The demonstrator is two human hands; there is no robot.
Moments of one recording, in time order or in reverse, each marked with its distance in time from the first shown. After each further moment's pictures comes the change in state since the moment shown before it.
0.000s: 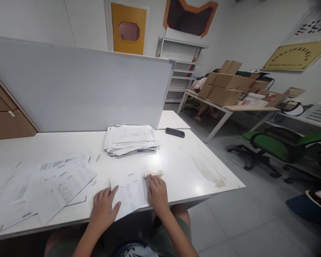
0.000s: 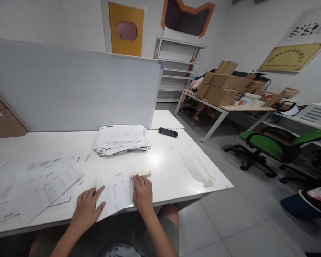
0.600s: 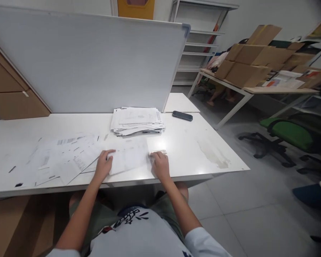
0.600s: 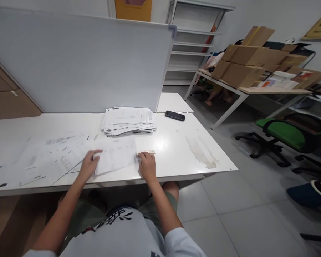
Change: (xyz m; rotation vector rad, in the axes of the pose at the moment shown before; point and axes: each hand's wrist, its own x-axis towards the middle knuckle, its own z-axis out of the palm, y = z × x) left_hand 0.050 -0.019 -0.037 -0.537 0.241 -0.223; right_hand 0.019 0.010 -0.012 0.033 -0.094 -0.022
